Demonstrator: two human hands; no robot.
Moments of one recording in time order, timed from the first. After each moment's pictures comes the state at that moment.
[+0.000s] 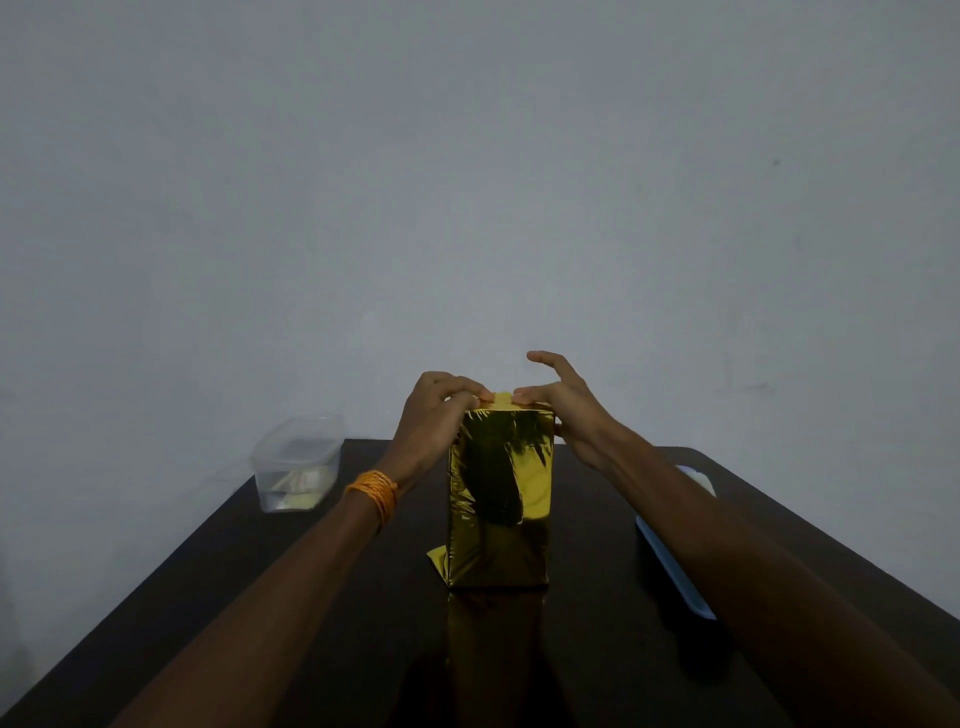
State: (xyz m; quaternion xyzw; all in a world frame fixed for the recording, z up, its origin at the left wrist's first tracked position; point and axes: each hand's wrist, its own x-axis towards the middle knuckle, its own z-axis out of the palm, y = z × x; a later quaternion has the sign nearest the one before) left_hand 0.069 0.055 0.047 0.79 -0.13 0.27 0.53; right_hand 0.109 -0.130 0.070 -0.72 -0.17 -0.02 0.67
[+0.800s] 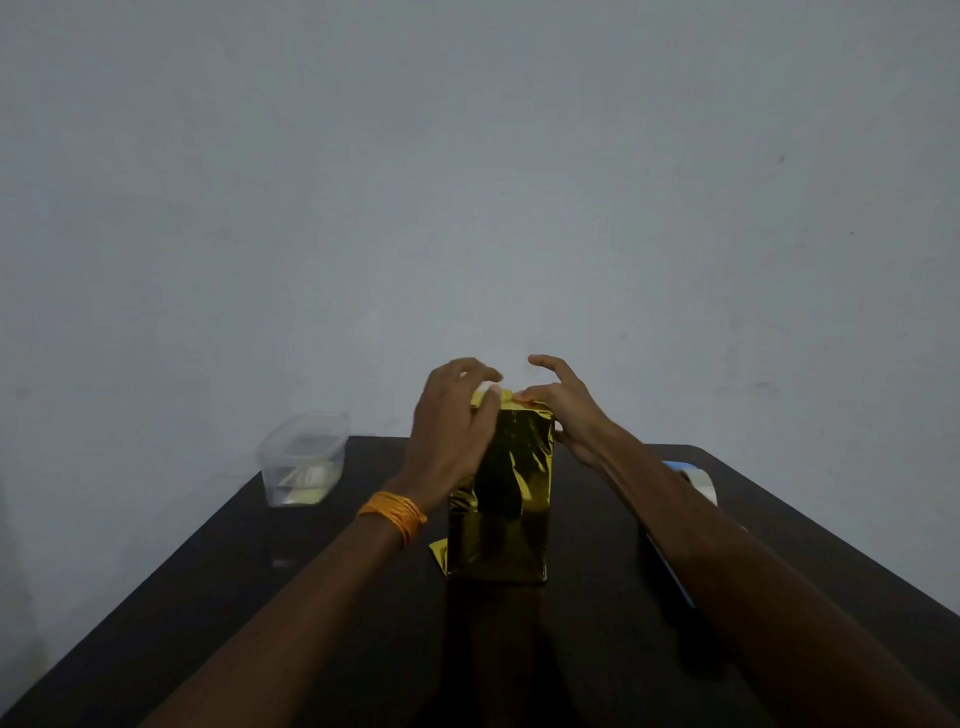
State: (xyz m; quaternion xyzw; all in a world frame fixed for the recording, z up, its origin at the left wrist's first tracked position) left_hand 0.043 0.030 0.043 0.81 -0.16 0.46 0.32; right_hand 0.109 -0.128 0.064 -0.72 -0.15 -0.03 0.68
